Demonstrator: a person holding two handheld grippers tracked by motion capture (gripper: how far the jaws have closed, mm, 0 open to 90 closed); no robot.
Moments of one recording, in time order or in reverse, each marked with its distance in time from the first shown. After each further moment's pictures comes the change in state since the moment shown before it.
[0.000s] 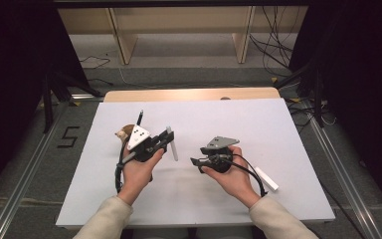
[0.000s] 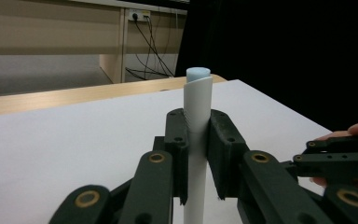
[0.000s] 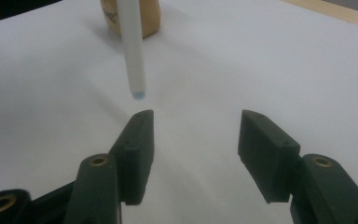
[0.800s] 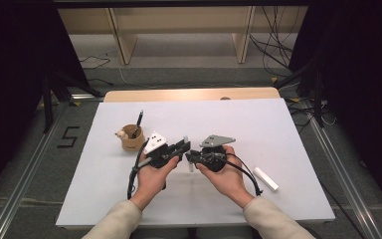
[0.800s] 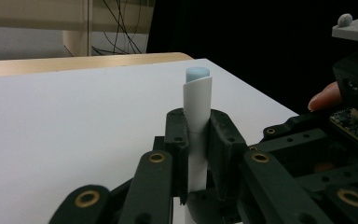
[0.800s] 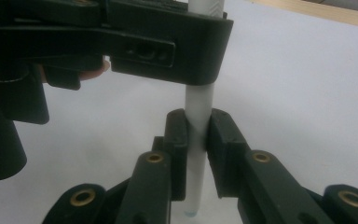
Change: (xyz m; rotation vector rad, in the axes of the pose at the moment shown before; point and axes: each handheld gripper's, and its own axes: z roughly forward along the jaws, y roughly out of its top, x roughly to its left) left arm -0.031 -0.022 0.023 0.078 -0.125 -0.043; right arm 0.014 0.013 0.005 -0.052 0.067 0.071
